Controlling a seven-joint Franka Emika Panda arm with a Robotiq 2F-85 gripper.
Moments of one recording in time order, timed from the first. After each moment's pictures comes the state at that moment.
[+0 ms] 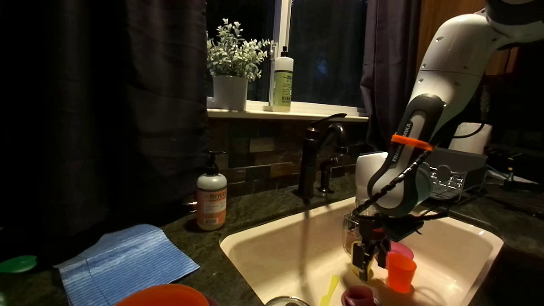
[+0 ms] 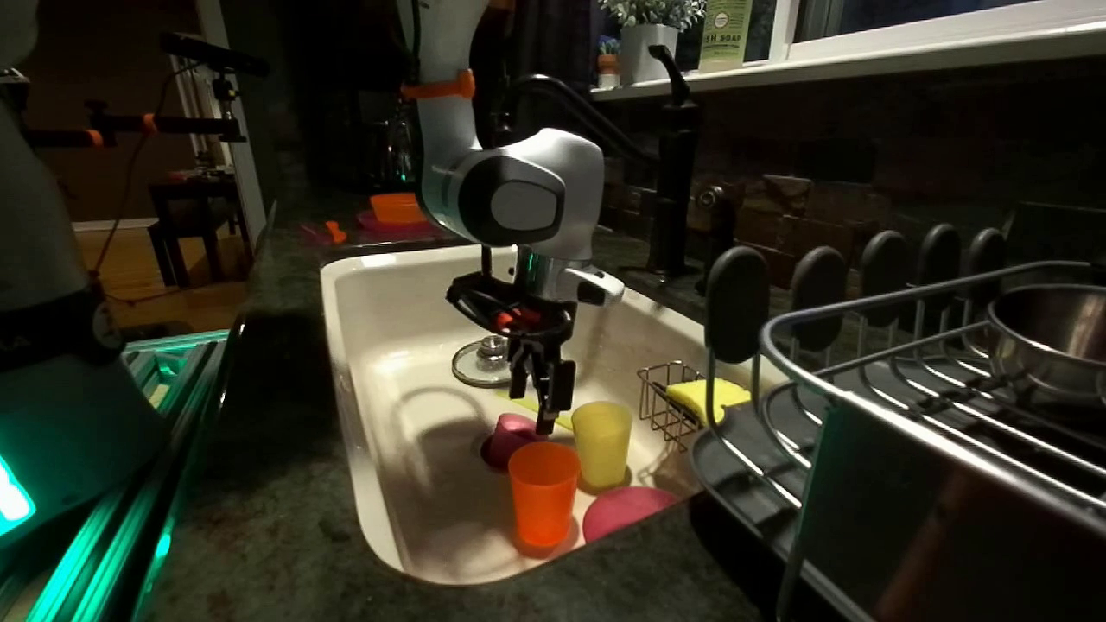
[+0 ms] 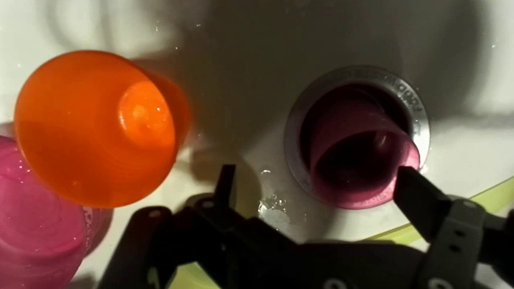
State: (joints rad) arm 0.10 0.55 -0.01 -2.44 -0.05 2.84 0.10
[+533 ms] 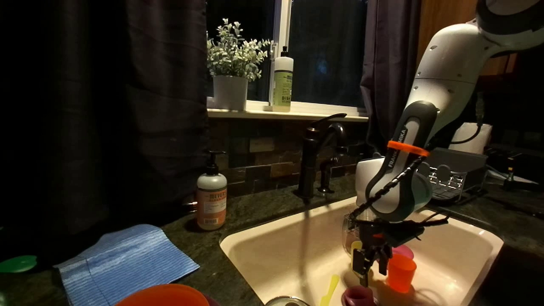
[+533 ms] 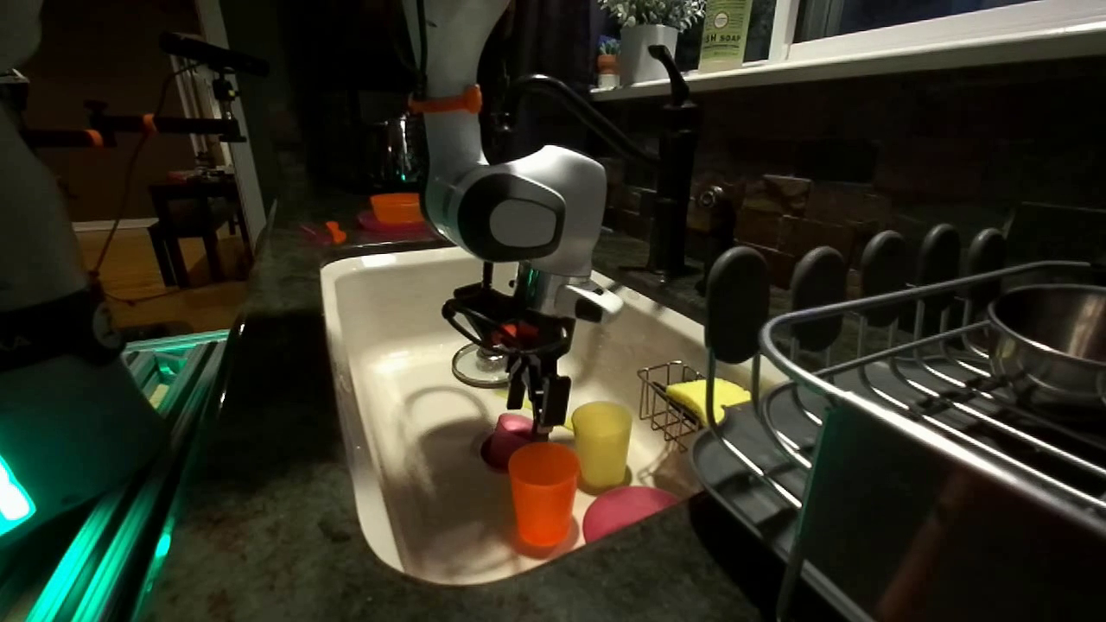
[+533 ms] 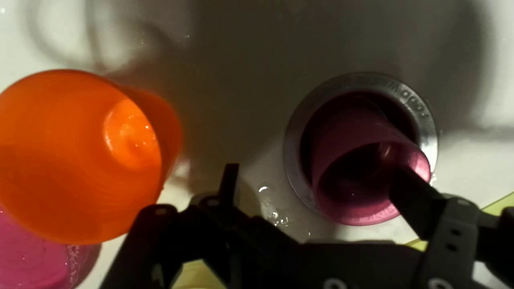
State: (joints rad) arm 0.08 0.59 0.01 -2.42 -0.02 2.84 0.09
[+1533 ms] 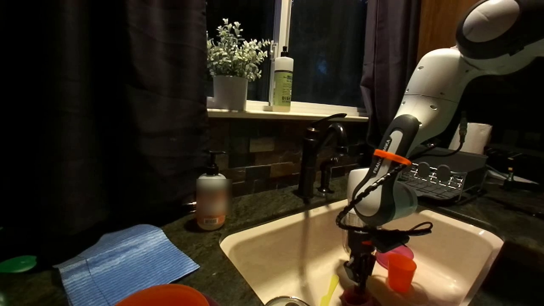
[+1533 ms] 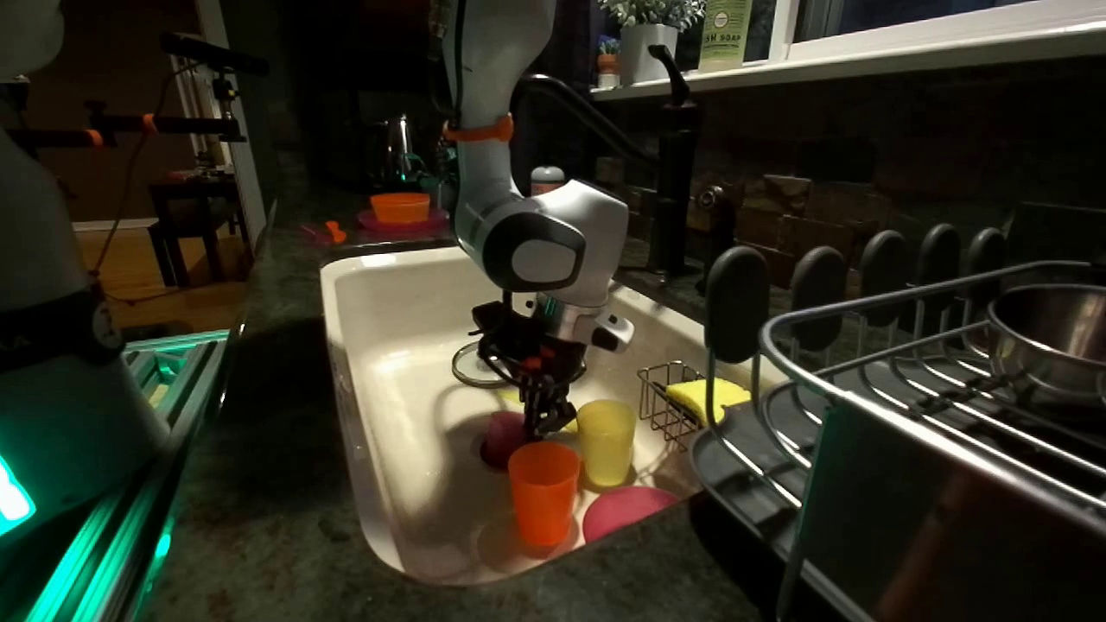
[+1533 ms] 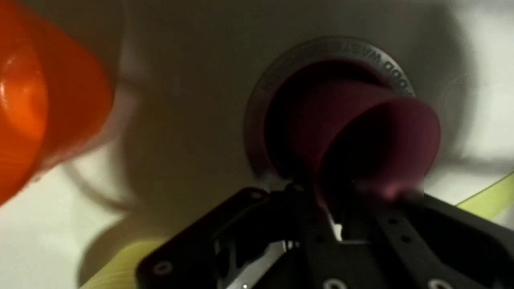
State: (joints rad) arm -0.07 0.73 0.15 -2.29 0.01 2.83 -0.04
